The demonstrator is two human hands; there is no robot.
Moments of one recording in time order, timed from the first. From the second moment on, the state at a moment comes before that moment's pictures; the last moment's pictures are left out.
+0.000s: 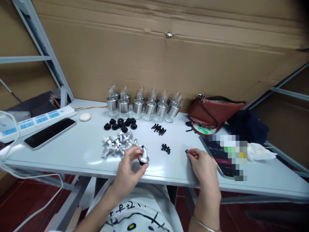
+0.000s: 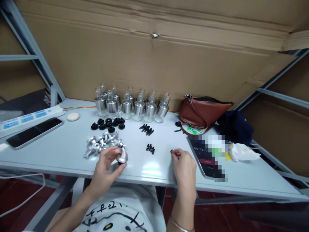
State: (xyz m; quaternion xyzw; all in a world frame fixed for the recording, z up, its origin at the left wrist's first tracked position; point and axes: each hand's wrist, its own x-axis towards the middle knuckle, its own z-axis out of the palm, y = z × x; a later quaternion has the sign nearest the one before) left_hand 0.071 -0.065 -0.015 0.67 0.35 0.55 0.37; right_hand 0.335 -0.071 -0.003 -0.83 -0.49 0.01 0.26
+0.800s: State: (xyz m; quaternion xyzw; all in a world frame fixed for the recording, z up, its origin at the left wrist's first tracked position) left_hand 0.072 -0.066 -0.013 0.71 0.38 0.50 0.33; right_hand 0.198 -0.076 -0.002 -0.47 -0.56 0.10 0.67
